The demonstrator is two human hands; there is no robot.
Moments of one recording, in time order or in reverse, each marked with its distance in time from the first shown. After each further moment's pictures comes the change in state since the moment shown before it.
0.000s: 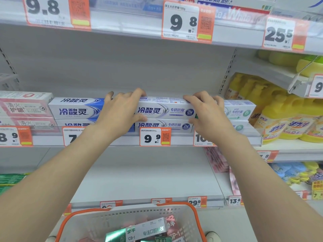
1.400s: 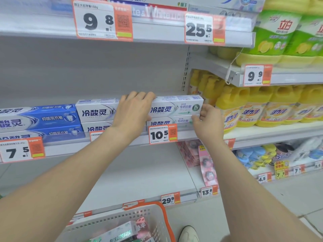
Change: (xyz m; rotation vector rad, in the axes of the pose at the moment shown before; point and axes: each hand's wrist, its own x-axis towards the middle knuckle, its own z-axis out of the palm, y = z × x) left_hand 0.045 0.154 0.061 0.106 0.156 0.201; right_hand -0.072 0.132 0.016 0.485 0.265 0.705
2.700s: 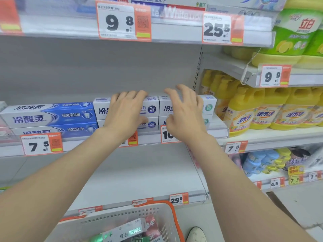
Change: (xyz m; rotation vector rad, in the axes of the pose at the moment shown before) left_hand -0.025 -0.041 -0.020 -0.016 -0.008 -0.098; right_hand -0.047 -0.114 0.023 -0.408 -0.103 -0.555
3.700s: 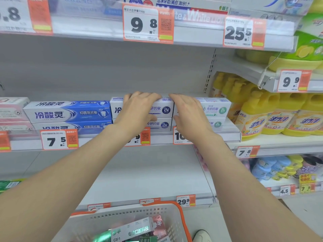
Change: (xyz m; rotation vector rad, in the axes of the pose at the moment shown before) left_hand 0.002 -0.020 -0.003 -0.130 -0.044 0.020; right_hand 0.018 -0.008 0.015 0.057 -0.131 -0.140
